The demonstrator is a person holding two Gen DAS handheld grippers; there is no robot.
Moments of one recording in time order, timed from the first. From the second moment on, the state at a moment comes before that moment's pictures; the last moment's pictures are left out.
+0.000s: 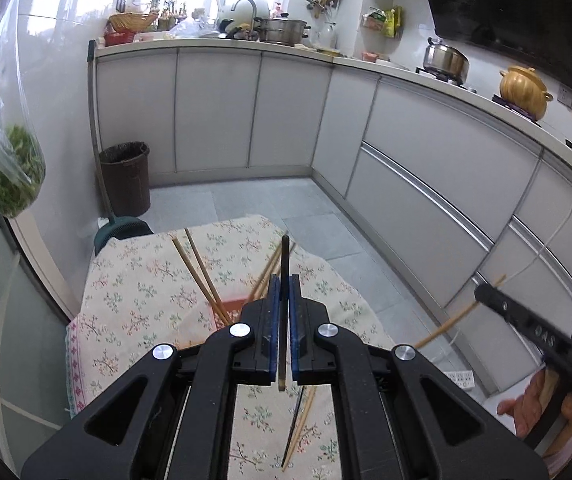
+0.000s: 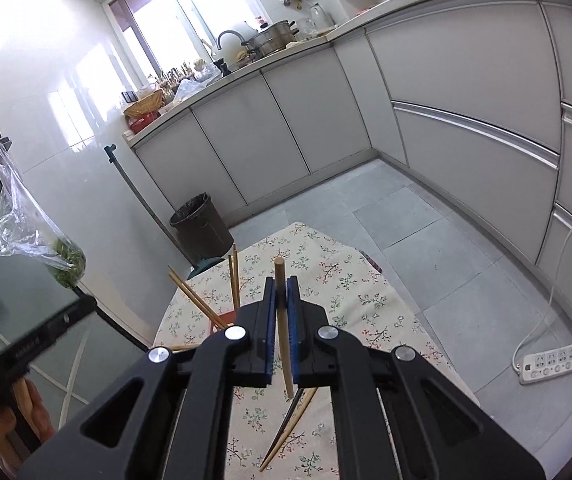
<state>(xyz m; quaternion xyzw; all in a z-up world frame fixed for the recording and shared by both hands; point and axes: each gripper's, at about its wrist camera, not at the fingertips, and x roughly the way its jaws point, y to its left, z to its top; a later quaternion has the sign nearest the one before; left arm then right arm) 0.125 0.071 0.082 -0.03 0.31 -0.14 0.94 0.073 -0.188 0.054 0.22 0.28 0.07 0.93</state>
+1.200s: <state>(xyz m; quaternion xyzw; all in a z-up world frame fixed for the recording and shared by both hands) 0.147 0.143 0.049 -0.12 0.30 -0.01 0.95 0.094 -0.146 0.086 0.20 0.28 0.12 0.93</state>
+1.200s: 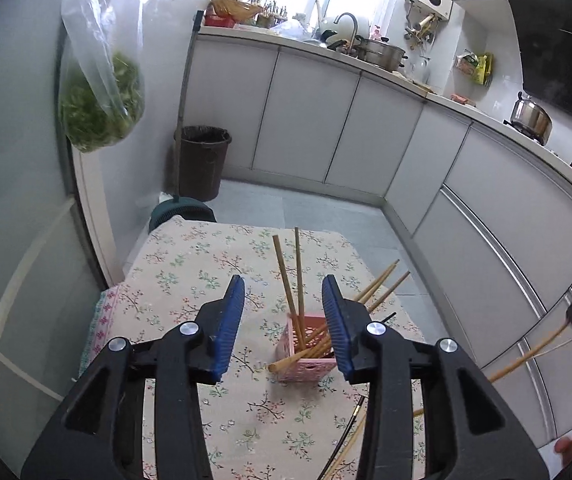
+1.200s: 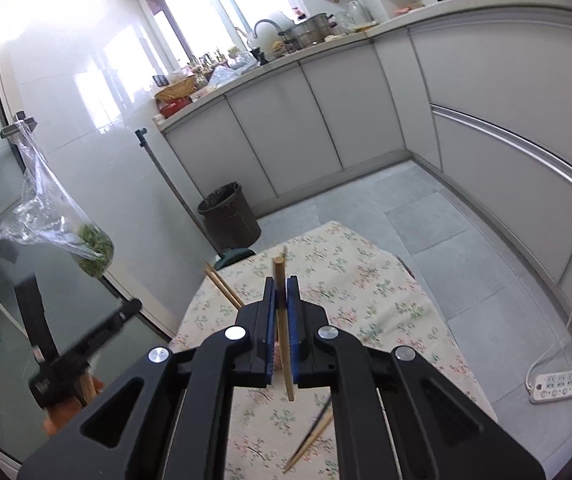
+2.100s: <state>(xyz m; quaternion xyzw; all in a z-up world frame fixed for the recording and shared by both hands) 0.135 0.161 0.049 -0.11 0.27 0.04 0.96 0.180 -0.028 0.040 0.08 0.24 0.11 0.96</state>
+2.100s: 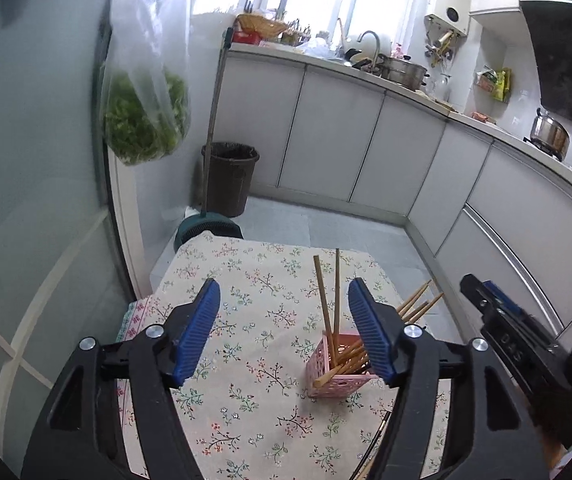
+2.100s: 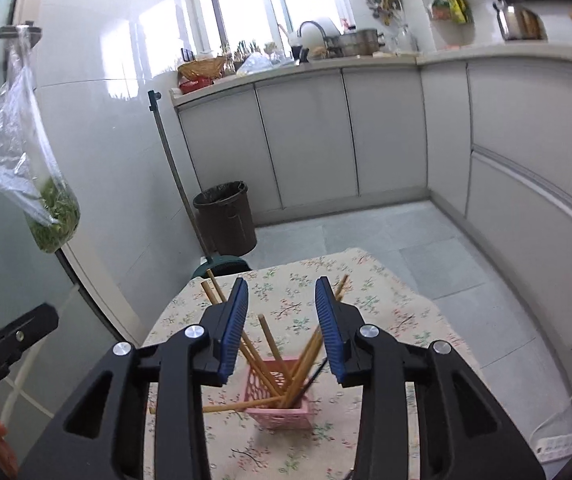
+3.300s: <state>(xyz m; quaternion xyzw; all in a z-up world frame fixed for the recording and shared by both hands) 0.125 0.084 0.002 -0.04 0.34 -0.02 0.94 0.108 -0.135 -0.003 0.13 0.32 -0.01 0.94</state>
